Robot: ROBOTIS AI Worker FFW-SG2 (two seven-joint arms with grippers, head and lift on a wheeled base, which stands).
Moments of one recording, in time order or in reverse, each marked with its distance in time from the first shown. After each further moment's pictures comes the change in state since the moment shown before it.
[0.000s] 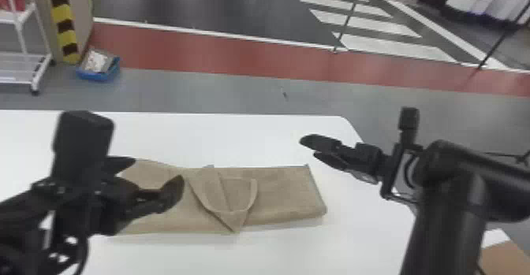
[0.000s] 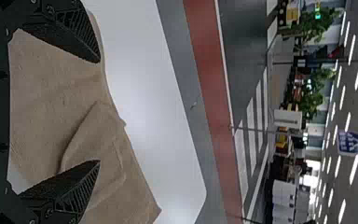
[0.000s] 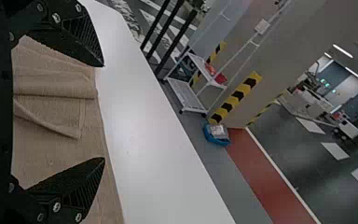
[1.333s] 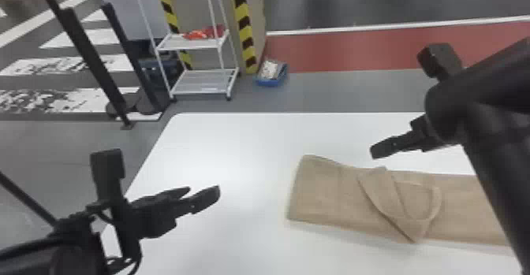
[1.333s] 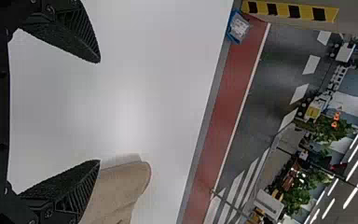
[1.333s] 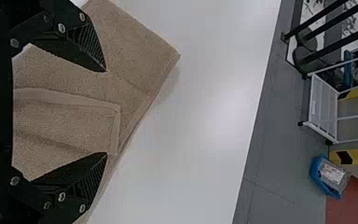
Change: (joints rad) left arm 0.091 0.000 0.686 0.009 0.254 0.127 -0.253; right arm -0.290 0.024 0.787 0.408 0.574 0.000 0.166
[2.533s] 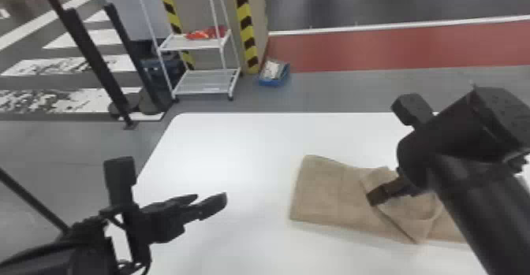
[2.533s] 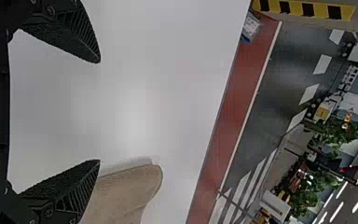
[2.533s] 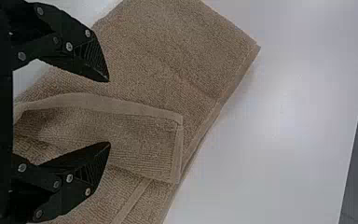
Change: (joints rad) left arm 0.005 0.000 -0.017 0.064 -0.005 -0.036 0.000; right arm 0.081 0.000 0.114 0.073 0.031 0.000 0.000
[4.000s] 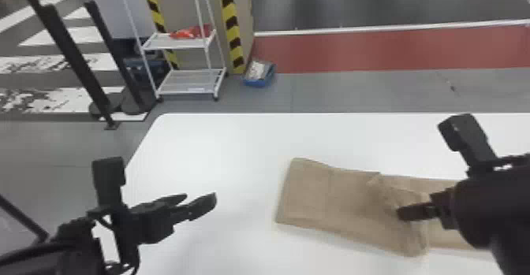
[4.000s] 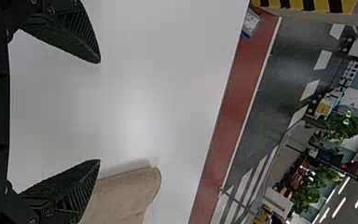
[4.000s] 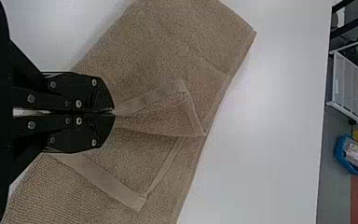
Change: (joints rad) left arm -0.012 0.001 -0.032 0.037 -0.019 -0.037 0.002; right arm 0.310 -0.094 -0.168 -0.450 0.030 0.000 0.000
